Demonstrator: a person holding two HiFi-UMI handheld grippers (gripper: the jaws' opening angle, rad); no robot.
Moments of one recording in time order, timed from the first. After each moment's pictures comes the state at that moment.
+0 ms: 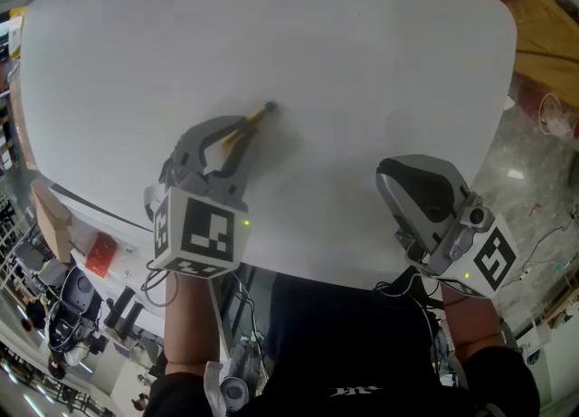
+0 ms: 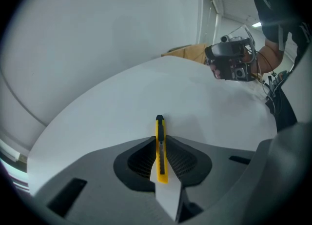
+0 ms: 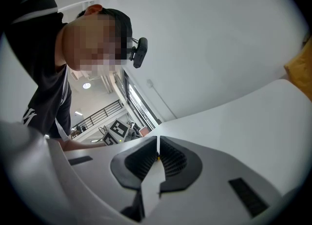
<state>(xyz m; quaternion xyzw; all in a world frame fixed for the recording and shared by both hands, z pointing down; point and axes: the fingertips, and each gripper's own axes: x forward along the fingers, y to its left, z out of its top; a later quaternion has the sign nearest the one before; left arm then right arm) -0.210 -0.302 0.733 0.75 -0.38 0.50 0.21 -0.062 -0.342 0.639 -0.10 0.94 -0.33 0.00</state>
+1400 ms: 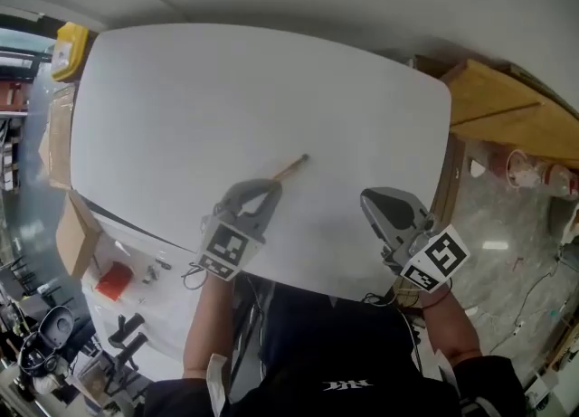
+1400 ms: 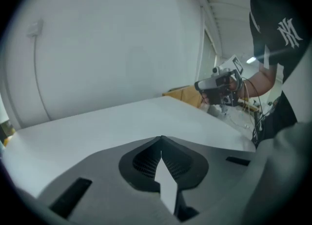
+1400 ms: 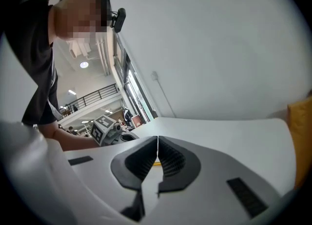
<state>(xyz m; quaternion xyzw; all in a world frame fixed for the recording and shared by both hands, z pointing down) -0.210 -0.266 0.634 0.84 -0.43 0.29 0.19 -0.080 -0.310 0.570 -0.14 0.95 -0.25 -0.09</state>
